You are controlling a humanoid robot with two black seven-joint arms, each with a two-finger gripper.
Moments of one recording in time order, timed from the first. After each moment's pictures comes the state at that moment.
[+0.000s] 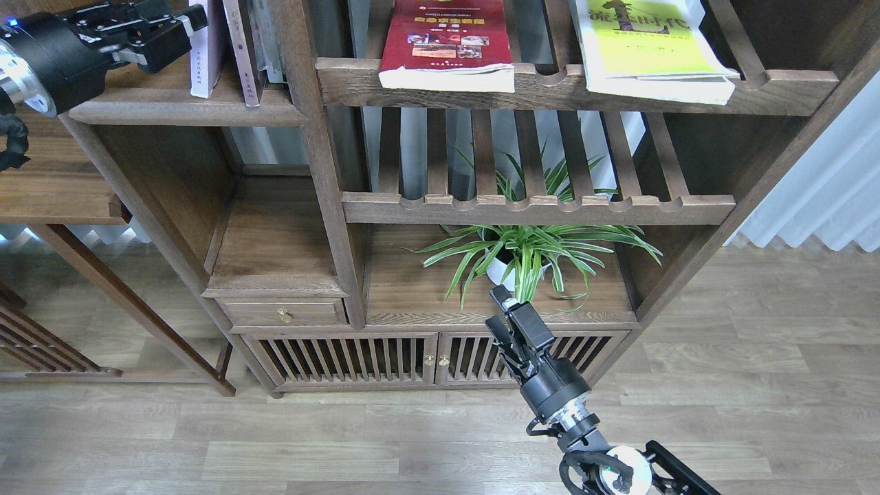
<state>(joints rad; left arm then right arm) -0.77 0.65 -1.14 -1.26 0.32 -0.28 0.34 0.00 0.00 1.00 1.04 0.20 0.58 -0.02</state>
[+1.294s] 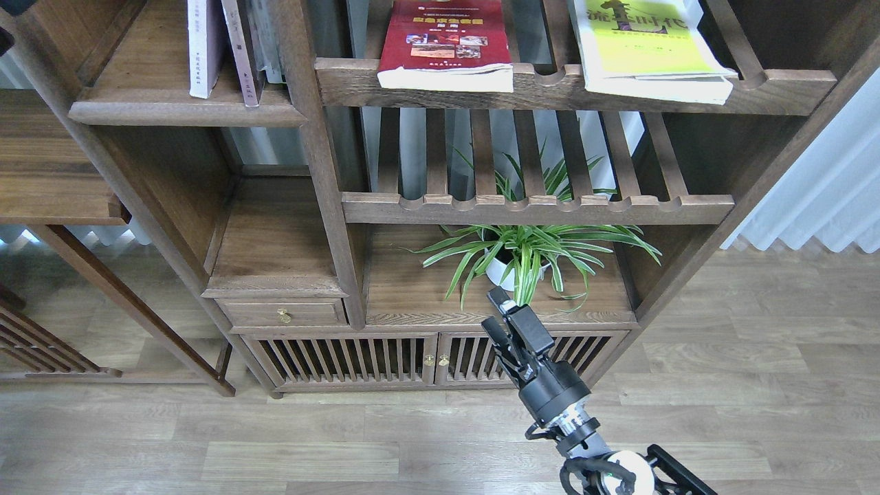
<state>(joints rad) -0.52 0.55 -1.57 -1.38 0.14 -0.49 0.35 -0.06 0.00 1.00 1.22 0.20 0.58 -0.01</state>
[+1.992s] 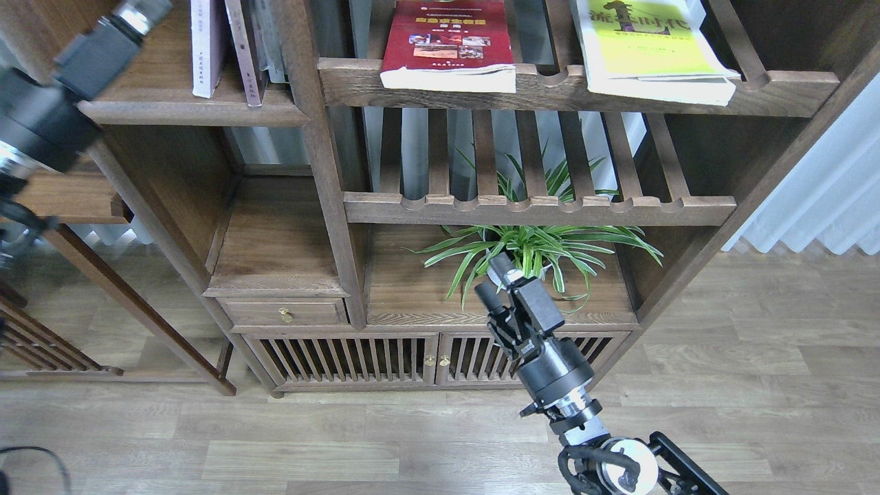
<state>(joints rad) -0.37 0.21 -1.49 -1.38 0.10 -0.49 0.44 -0.05 0.01 1.06 1.32 0.20 0.58 -0.03</state>
